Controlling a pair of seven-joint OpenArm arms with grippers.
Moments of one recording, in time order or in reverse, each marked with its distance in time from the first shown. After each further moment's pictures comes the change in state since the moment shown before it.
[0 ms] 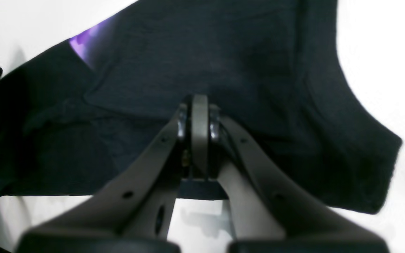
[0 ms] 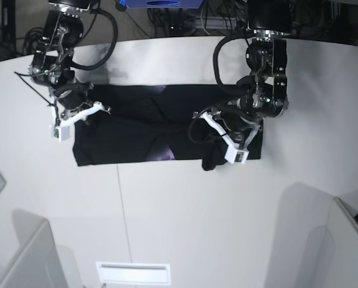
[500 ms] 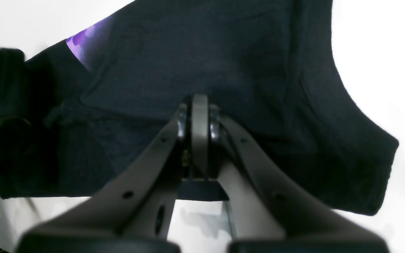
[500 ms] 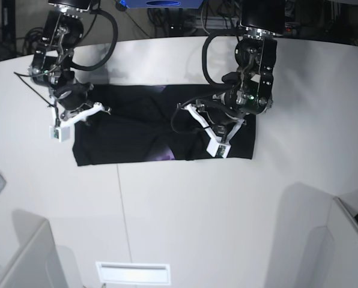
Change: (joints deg) left arm 0.2 0.5 5.7 -2.1 0.0 2.0 -0.3; right arm 0.2 0.0 0.0 0.0 0.1 0.0 0.0
